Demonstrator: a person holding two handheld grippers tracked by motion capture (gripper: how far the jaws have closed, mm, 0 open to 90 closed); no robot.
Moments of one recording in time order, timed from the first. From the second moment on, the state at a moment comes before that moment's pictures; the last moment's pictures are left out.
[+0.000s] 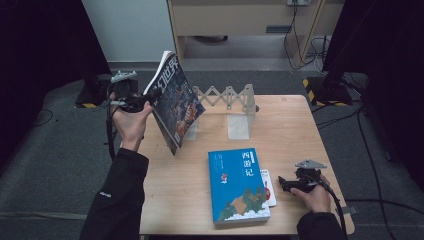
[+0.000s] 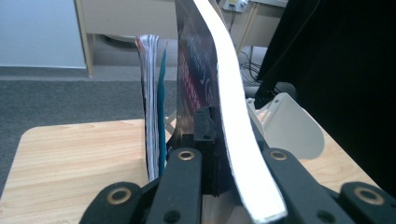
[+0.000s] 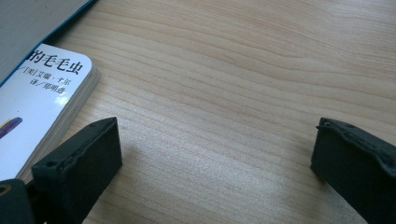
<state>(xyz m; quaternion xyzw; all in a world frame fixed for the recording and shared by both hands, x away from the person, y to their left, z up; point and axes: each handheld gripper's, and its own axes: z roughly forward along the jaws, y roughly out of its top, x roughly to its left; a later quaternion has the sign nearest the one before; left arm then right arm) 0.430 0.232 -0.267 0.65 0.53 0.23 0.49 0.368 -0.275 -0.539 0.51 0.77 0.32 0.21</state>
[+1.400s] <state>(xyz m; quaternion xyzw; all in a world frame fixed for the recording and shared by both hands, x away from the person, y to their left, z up) 0.467 0.189 -0.293 0.65 0.55 0.27 0.45 0.369 -0.275 -0.539 0.51 0.77 0.32 0.21</state>
